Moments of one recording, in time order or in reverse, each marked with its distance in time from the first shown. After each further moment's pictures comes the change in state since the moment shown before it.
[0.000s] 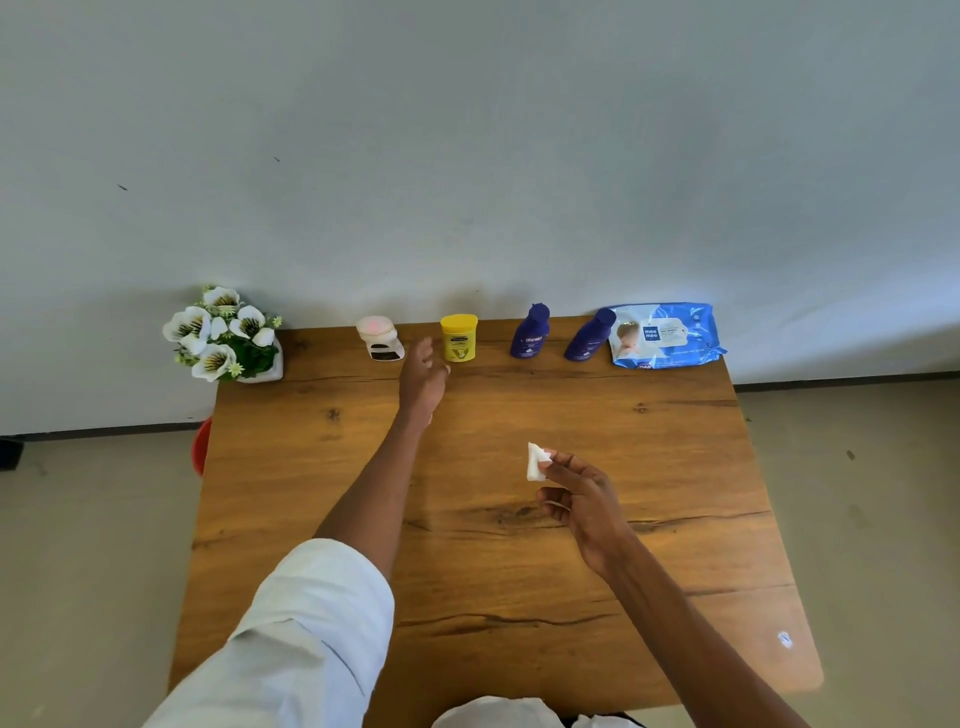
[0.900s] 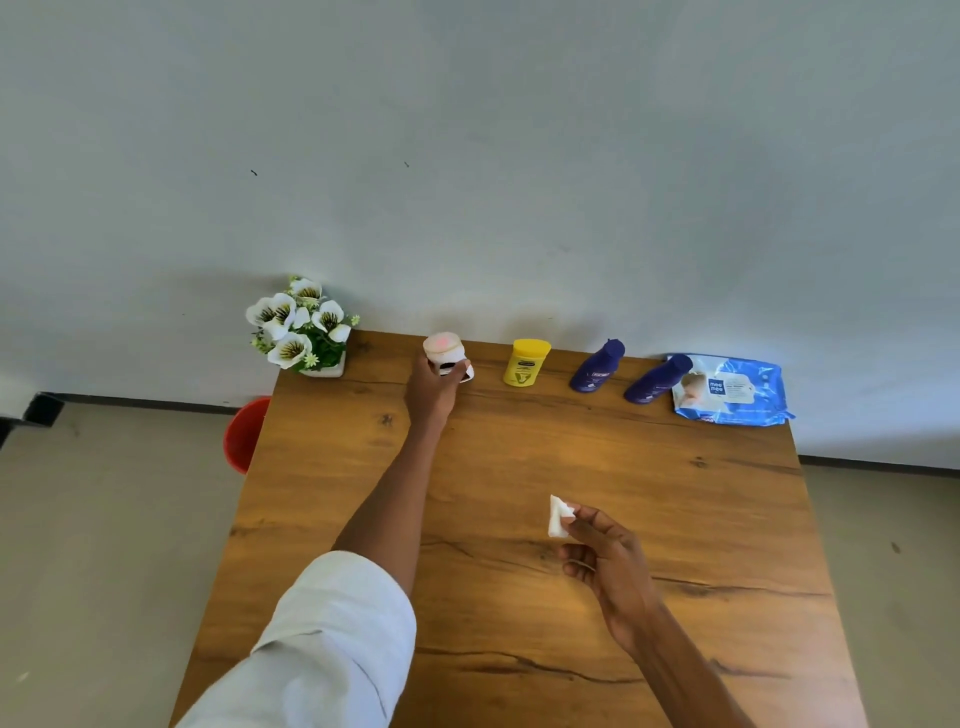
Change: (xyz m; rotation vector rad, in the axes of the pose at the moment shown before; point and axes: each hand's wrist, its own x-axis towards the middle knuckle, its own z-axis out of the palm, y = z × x) left_hand 0.037 -0.030 -0.063 0.004 0.248 0.117; right_hand -0.010 0.029 0.038 -0.108 -0.019 -0.005
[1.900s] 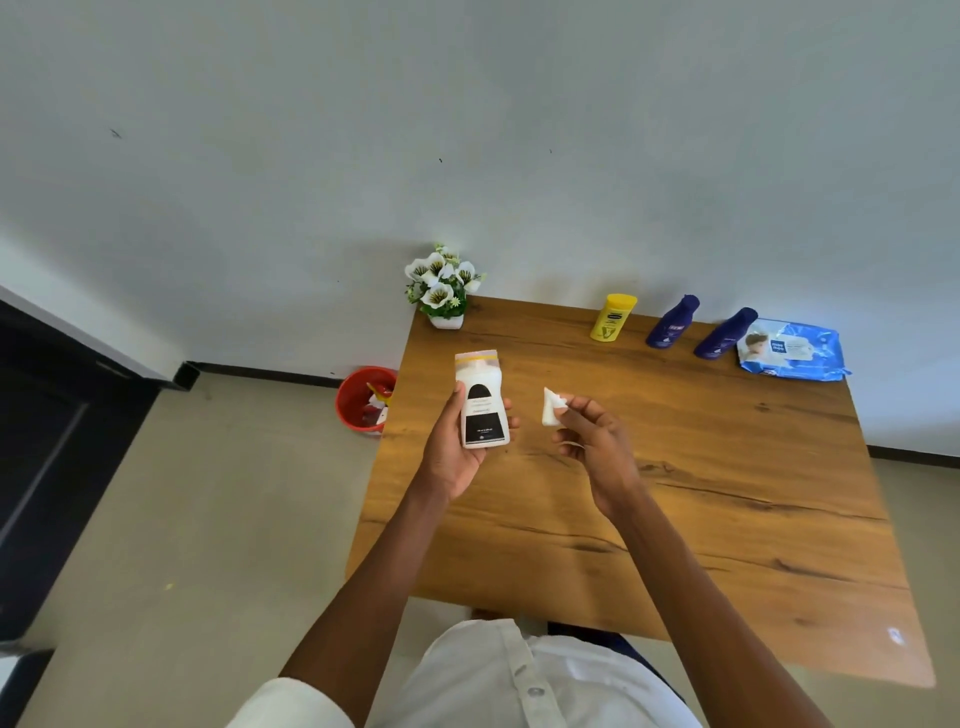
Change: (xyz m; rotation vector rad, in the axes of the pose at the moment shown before) left_hand -0.232 -0.001 -0.238 -0.967 -0.461 -0.279; right_hand -0.114 0.021 0.143 -0.068 -0.167 -0.280
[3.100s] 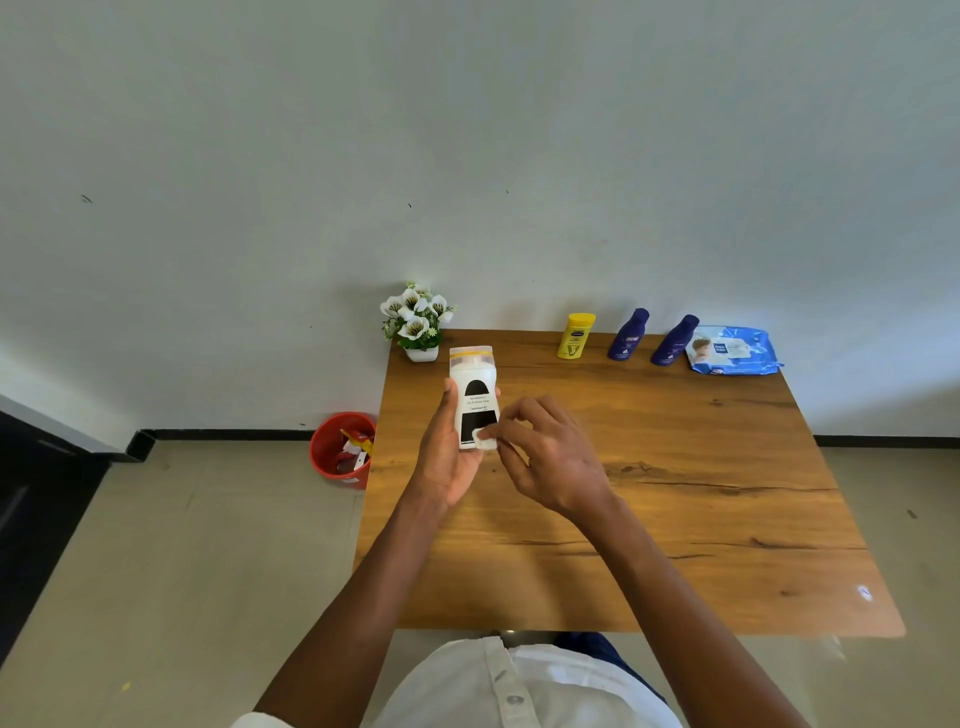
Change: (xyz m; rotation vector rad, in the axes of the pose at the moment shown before) left_hand -0.029 0.029 0.023 -0.055 -0.145 0.022; right_hand -0.041 -0.005 0.039 -1.300 -0.007 -1.192
